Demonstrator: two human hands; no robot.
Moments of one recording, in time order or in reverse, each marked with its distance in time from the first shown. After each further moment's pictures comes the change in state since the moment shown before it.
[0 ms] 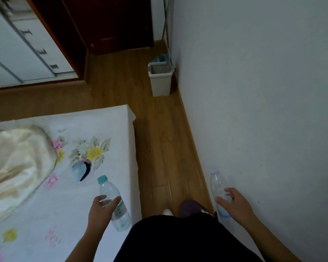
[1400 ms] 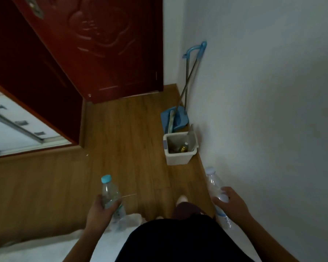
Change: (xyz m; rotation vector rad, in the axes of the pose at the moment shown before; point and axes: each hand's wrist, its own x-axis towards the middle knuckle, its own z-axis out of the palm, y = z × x) left_hand 0.580 0.579 -0.024 0.140 -0.033 0.176; right_hand 0.522 -0.626 -0.044 -0.071 0.085 -0.085
